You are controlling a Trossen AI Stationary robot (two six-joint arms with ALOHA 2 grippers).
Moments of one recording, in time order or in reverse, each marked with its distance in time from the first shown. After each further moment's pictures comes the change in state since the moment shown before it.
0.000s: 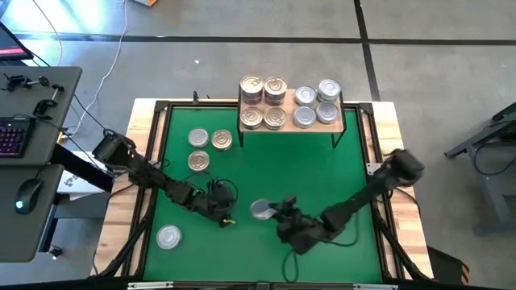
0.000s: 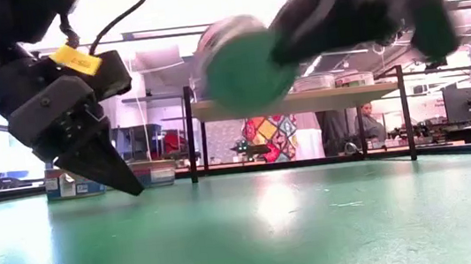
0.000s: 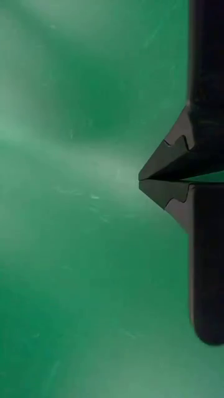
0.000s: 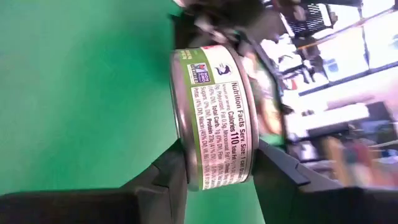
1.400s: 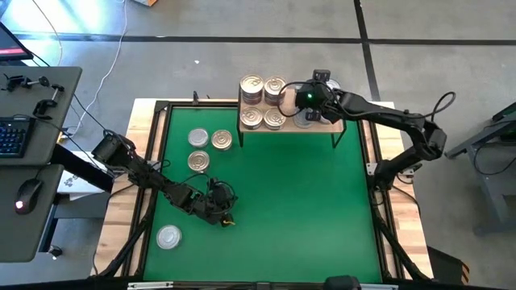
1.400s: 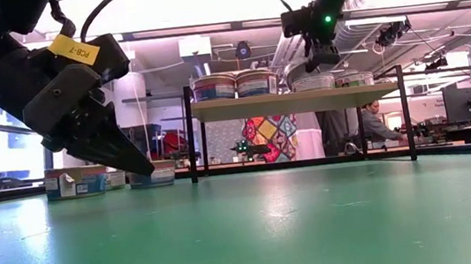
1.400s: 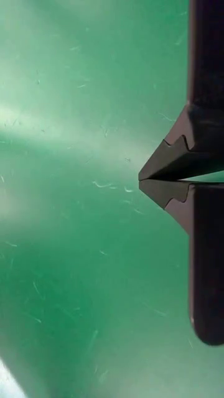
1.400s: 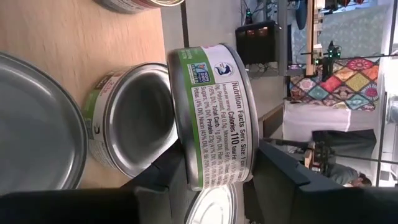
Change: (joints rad) left arm -0.030 -0.001 0.001 0.056 -0.139 0.031; right arm -1.105 -0.338 0.177 -0.494 -0.242 -0.492
